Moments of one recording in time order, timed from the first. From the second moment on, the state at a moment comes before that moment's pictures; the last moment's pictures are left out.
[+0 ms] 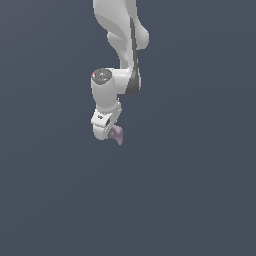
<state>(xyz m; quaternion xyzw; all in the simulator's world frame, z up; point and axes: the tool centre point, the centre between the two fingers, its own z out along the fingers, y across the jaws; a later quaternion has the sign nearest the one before) -0.096 -0.085 0.097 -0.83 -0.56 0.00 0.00</state>
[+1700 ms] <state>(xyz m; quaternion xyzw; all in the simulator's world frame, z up) -0.080 0.023 0.215 -0.83 -0.56 0.00 0.00</state>
